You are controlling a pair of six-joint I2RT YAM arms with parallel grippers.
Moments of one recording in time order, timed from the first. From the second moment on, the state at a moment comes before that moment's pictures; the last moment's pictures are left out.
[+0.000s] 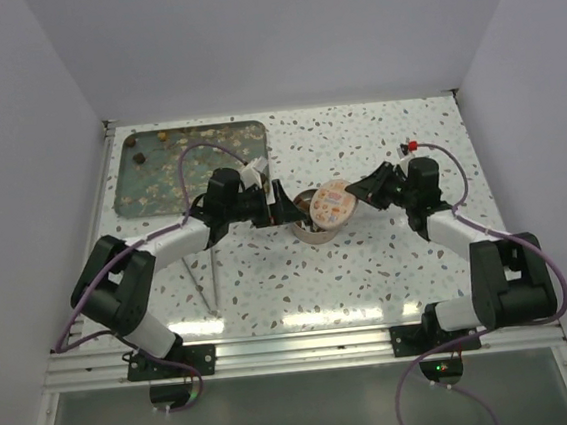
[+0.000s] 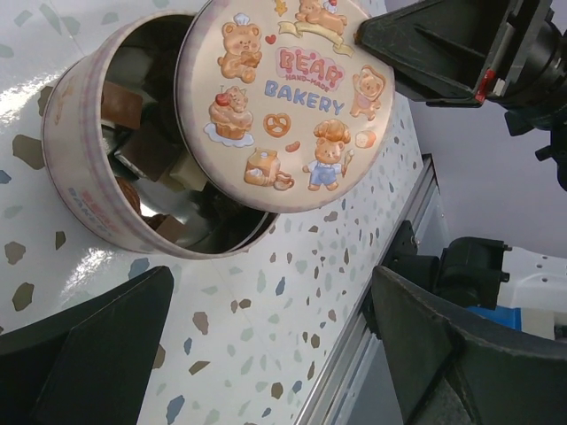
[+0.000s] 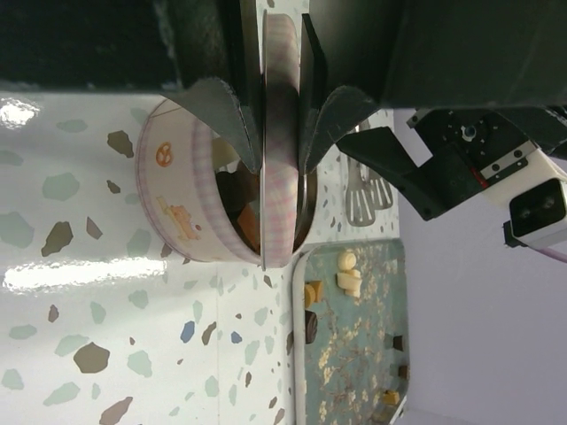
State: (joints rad) left arm -0.52 1.59 0.85 0.24 0.62 -0.70; right arm 0.09 1.37 0.61 0.33 -0.51 0.91
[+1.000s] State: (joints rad) left arm -0.52 1.73 0.95 0.26 0.54 -0.73; right arm 0.08 1.51 0.59 0.36 -0.57 0.79
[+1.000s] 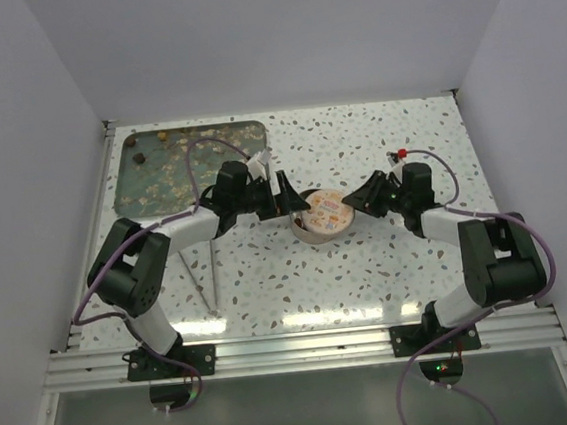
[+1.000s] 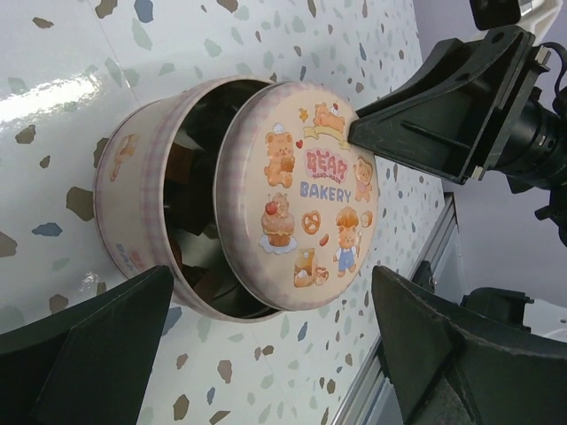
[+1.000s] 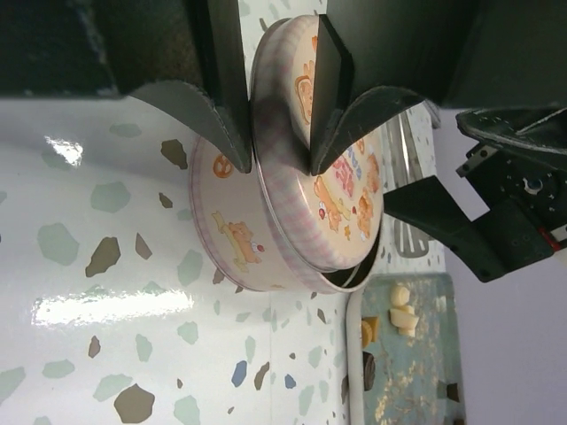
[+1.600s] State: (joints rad) left arm -0.52 1.77 0.96 0.19 0.51 -0.72; right arm 0.08 1.52 0.61 0.33 -0.56 0.76
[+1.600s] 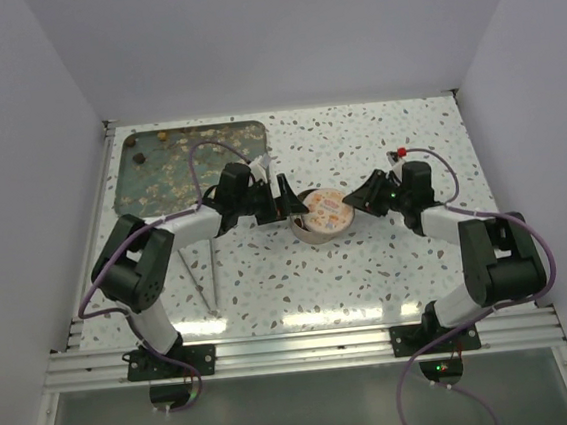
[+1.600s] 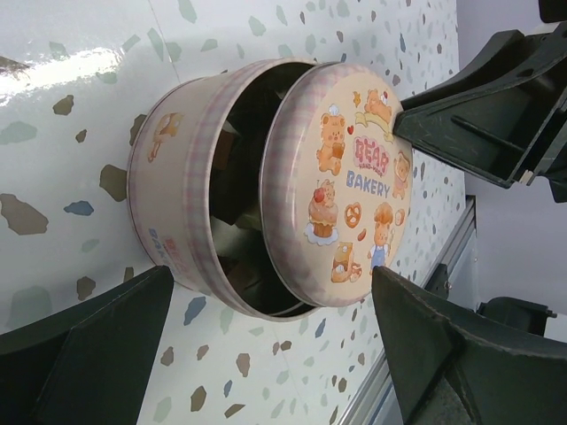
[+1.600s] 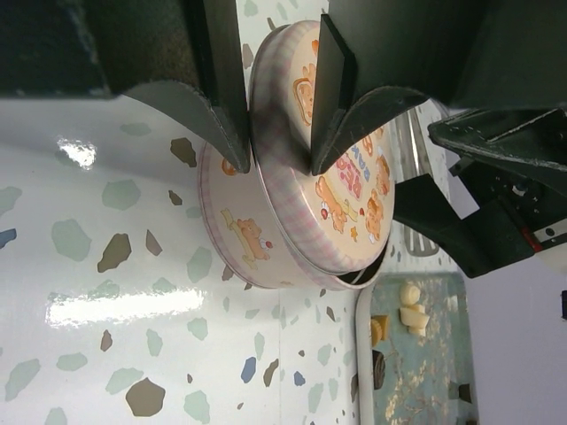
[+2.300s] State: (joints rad) left arm -0.52 1.80 0.97 0.19 0.51 -0.72; right arm 0.13 1.55 0.67 0.30 -0.52 0.76
